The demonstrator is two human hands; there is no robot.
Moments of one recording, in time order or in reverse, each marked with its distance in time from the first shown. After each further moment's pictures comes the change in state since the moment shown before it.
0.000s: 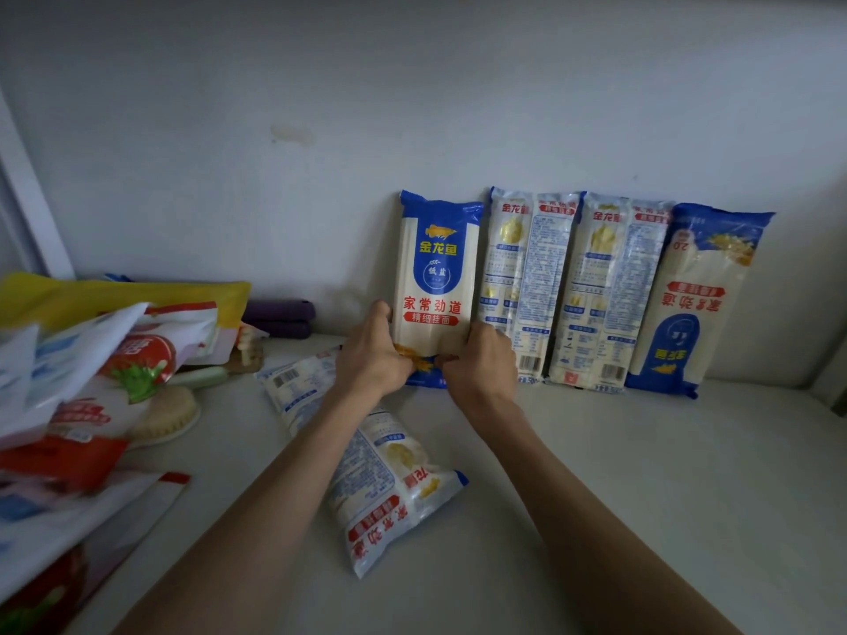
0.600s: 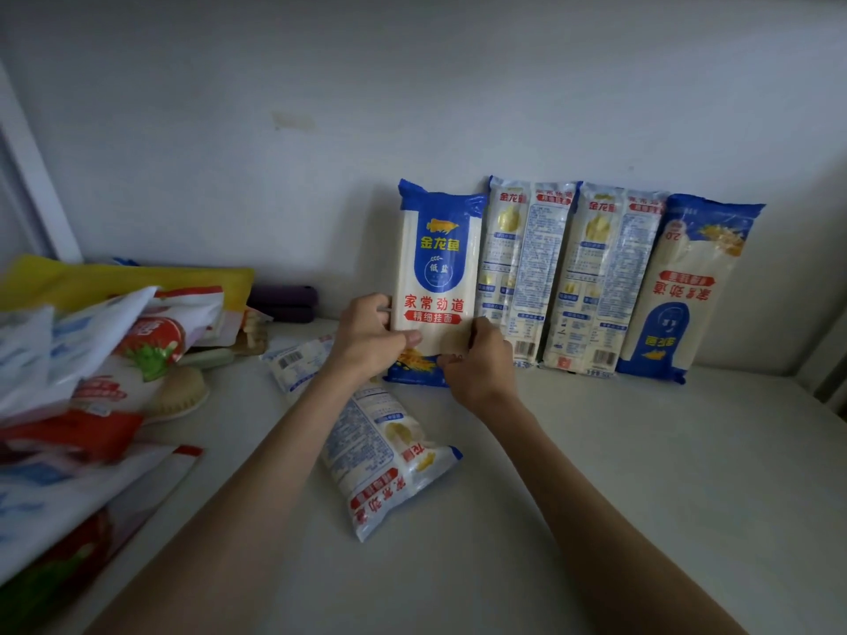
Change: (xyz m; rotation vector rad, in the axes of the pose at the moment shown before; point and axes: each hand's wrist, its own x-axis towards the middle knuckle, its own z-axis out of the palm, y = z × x) left_hand -0.012 0.006 -0.018 -0.428 -0.082 -0.065; right_hand -0.021 0.012 -0.014 0.247 -0.106 -0.004
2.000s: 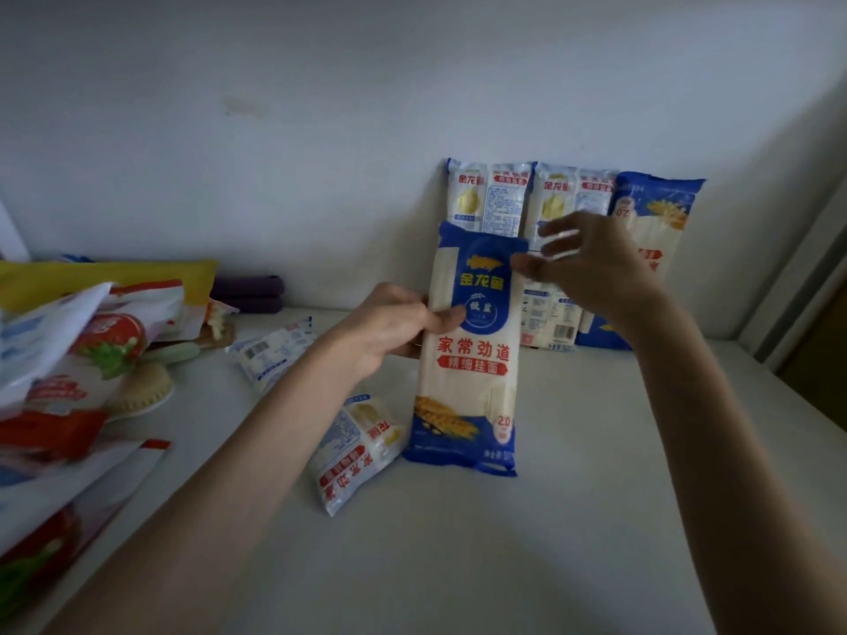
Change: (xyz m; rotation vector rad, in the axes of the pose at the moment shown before) left_hand -0.044 0.065 0.020 -0.202 -0.470 -0.135; right_hand 0.003 -0.033 -0.163 -0.023 -0.012 -0.080
